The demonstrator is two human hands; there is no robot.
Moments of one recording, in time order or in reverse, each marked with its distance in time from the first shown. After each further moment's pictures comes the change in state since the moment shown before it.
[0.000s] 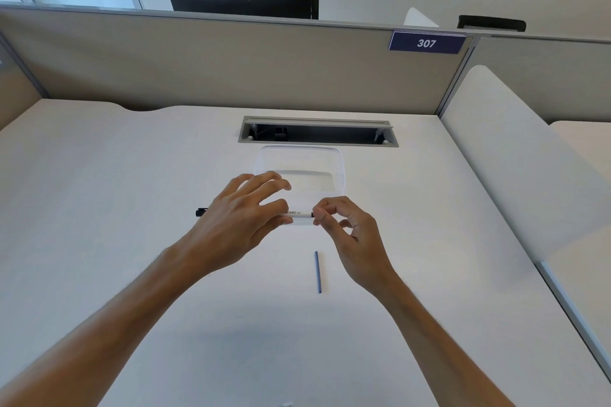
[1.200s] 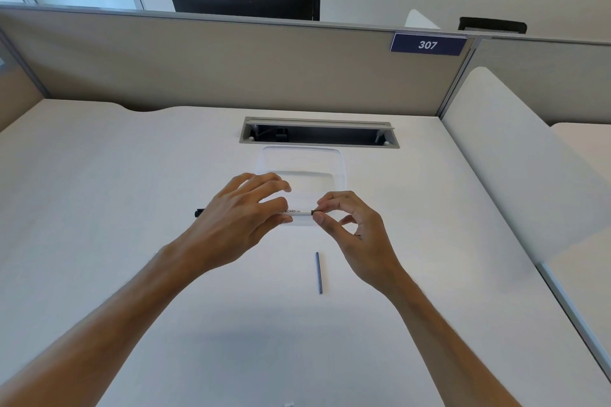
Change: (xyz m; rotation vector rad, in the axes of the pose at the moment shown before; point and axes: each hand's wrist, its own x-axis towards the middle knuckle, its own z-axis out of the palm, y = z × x) left_hand 0.000 -0.003 -0.004 -0.026 0.035 0.014; right_hand 0.003 -0.008 -0.009 -0.025 -0.035 -0.020
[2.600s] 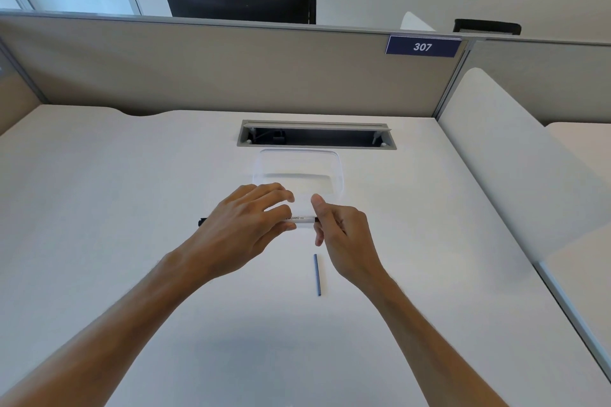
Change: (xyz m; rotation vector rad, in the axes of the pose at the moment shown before) left_hand 0.002 0.013 -0.003 -0.011 -0.041 -0.001; right_hand 0.006 -0.002 0.021 -0.102 0.089 0.123
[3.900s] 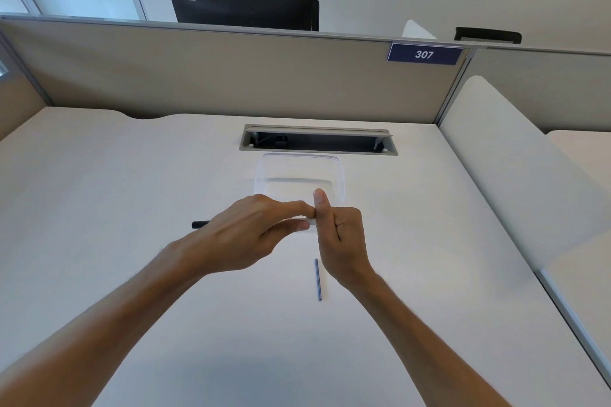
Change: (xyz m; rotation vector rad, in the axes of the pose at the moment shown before) left_hand 0.011 0.005 -0.016 -0.445 -0.075 -0.019; right_hand 0.005 -0.010 0.015 0.214 0.126 -0.236
